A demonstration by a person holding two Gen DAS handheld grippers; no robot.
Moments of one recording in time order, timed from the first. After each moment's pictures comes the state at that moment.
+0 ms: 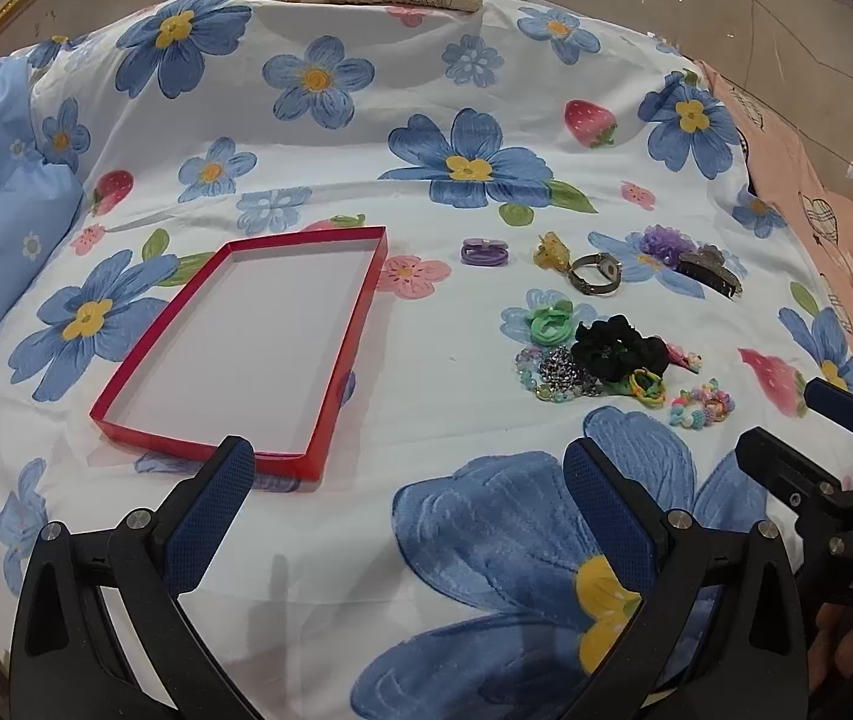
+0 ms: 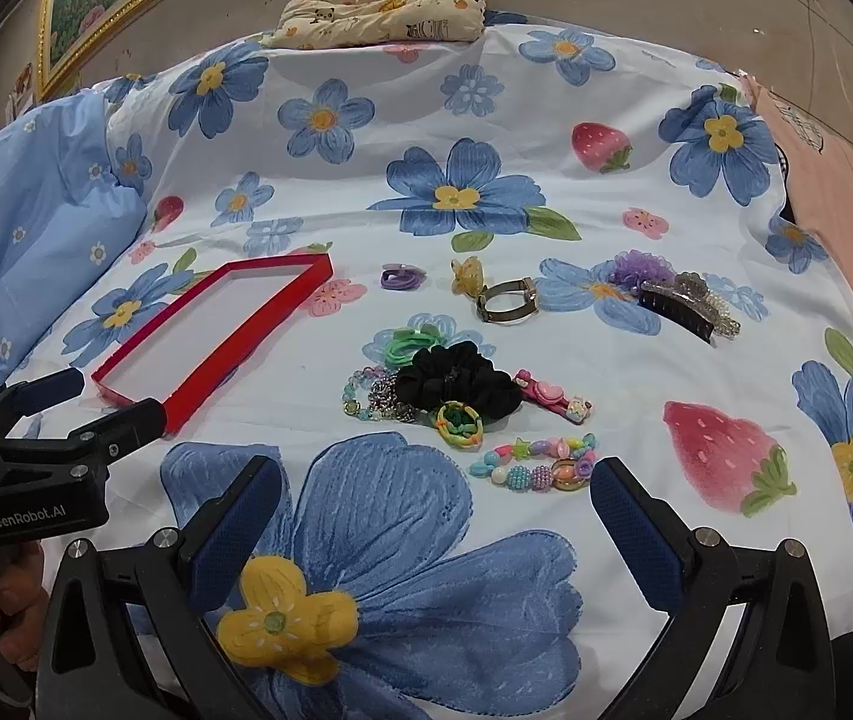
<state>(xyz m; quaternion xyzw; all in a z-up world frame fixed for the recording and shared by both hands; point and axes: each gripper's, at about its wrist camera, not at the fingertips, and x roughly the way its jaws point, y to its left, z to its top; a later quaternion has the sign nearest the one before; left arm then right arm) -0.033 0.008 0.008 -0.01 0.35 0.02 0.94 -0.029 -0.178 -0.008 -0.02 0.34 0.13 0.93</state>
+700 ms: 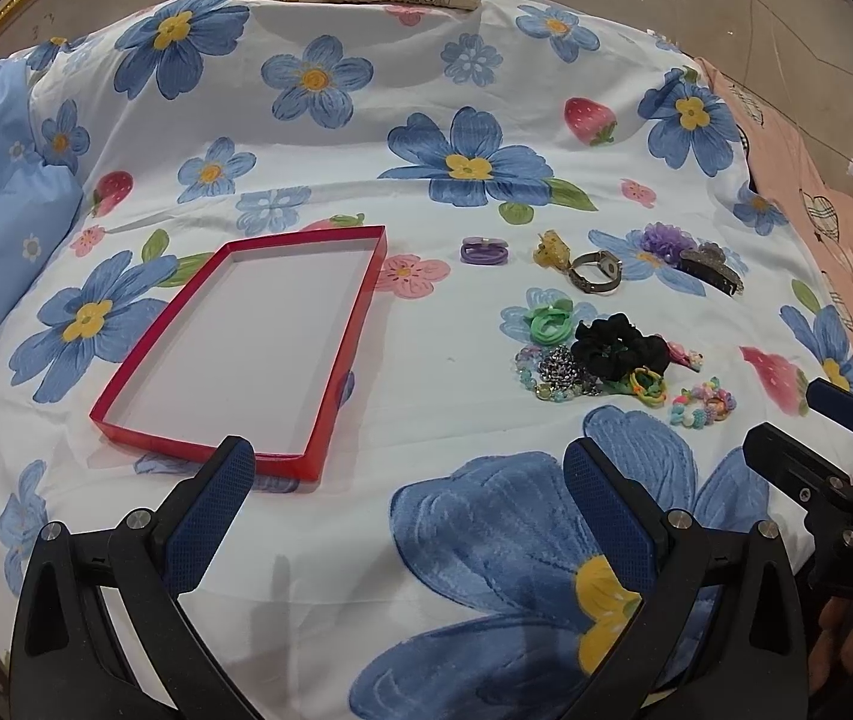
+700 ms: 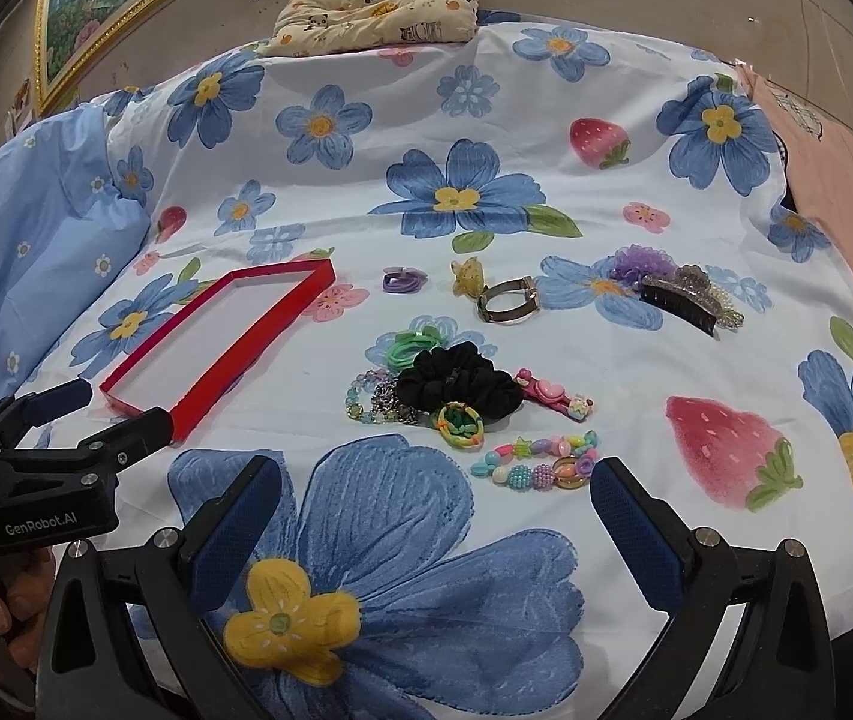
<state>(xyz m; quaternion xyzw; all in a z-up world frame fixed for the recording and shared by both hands) -0.034 0.006 0.007 -0.01 0.35 0.02 0.94 -0.030 -0.183 -0.009 0.00 0.34 0.13 0.93</state>
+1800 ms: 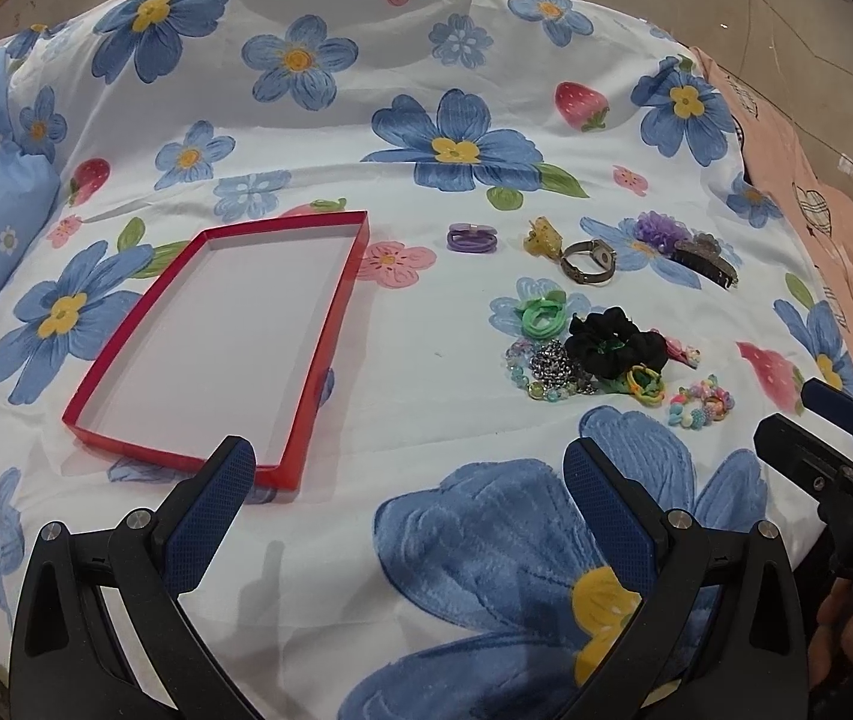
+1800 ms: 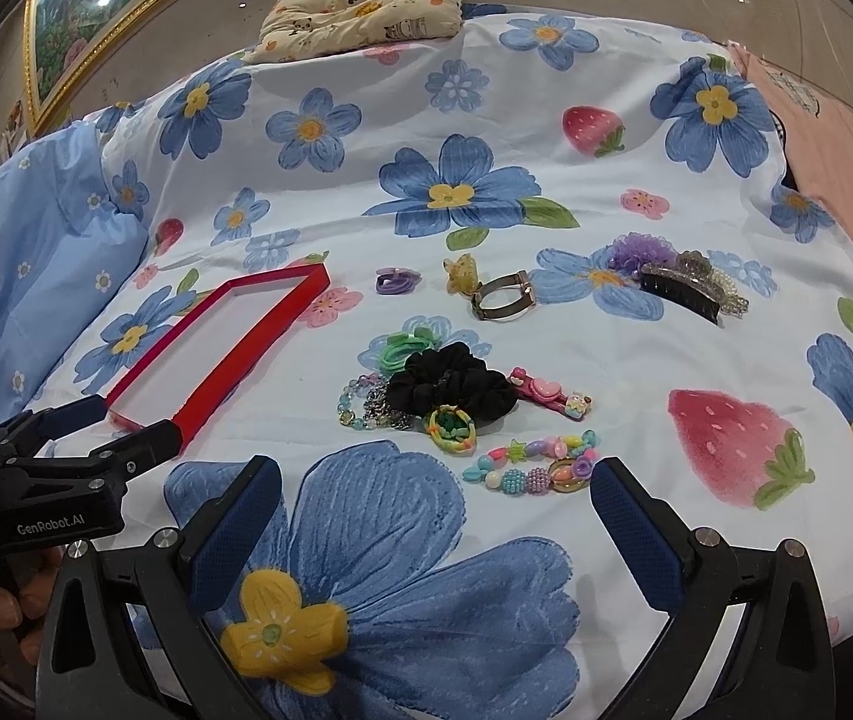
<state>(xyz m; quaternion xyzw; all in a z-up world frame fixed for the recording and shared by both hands) -0.015 0.010 0.000 -0.02 0.37 0.00 0.93 -0.019 -0.195 -0.014 0.03 0.35 0.14 0.93</state>
